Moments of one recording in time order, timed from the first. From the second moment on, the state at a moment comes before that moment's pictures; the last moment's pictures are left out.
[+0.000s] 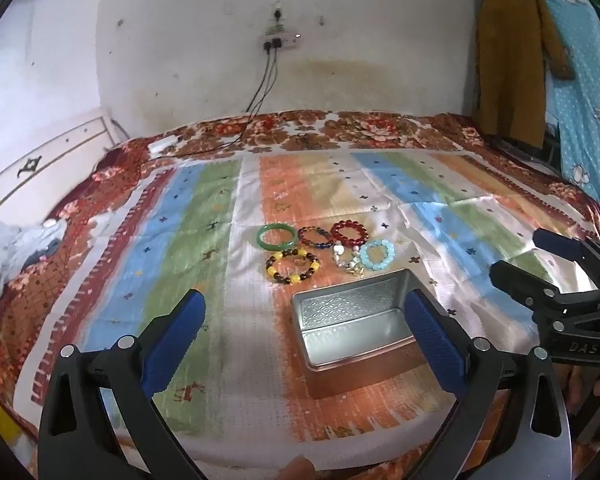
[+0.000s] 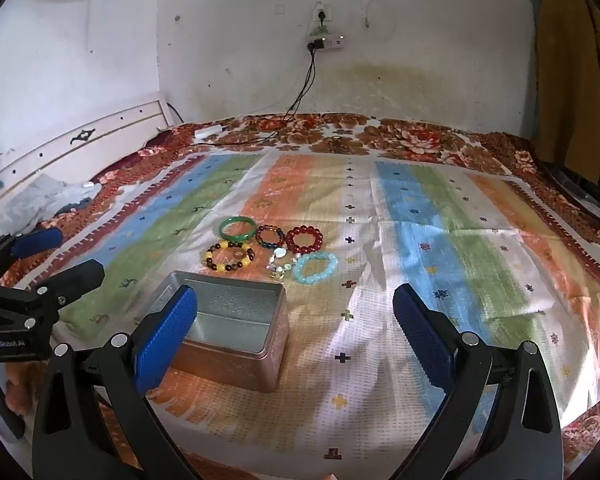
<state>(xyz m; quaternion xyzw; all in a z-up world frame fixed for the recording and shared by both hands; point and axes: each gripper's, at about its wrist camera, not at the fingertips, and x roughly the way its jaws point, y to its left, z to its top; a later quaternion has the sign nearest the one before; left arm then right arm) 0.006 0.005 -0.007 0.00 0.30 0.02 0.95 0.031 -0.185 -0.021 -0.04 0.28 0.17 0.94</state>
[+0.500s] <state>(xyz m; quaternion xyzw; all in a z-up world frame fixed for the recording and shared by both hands) 0.010 0.003 -0.008 -0.01 0.31 0.02 0.95 0.036 -0.189 -0.027 -0.06 0.29 0.16 0.94</state>
